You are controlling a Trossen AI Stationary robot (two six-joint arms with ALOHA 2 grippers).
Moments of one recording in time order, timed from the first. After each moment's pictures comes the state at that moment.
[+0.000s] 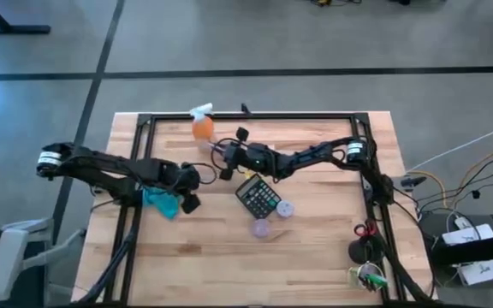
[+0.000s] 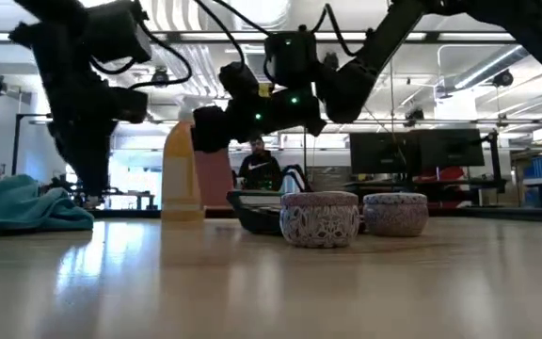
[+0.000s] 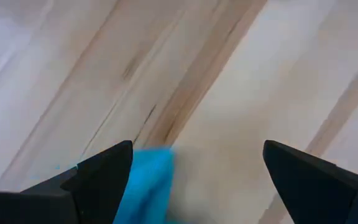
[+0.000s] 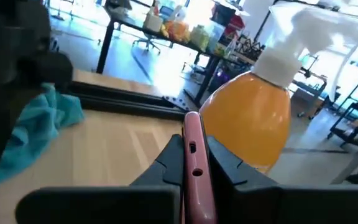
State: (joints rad) left arm -0.02 1.17 0.67 -0.81 -0.12 -0.64; right arm -0.16 2.16 1.28 0.84 0.25 -0.34
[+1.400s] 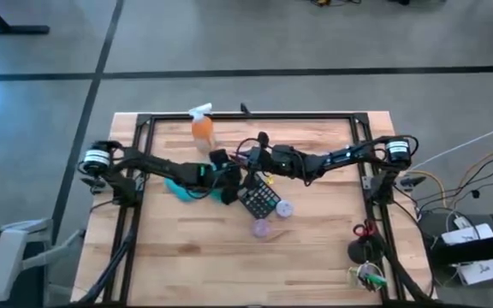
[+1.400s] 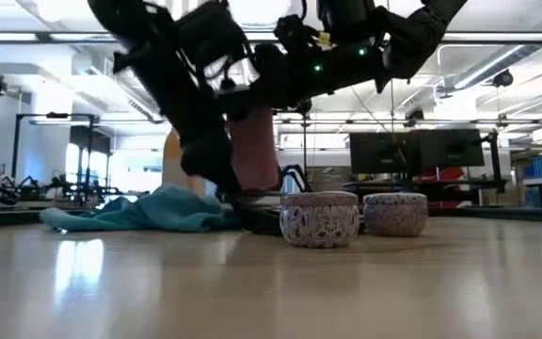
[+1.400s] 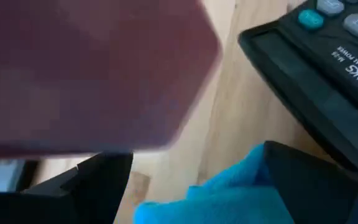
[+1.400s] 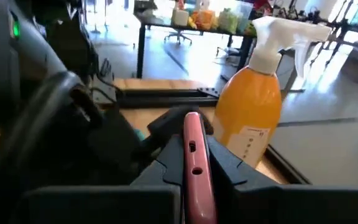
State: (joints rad) left arm -0.01 1.60 0.93 -0.29 -0.56 0.02; right arm -0.12 1.81 0.98 0.73 0.17 -0.08
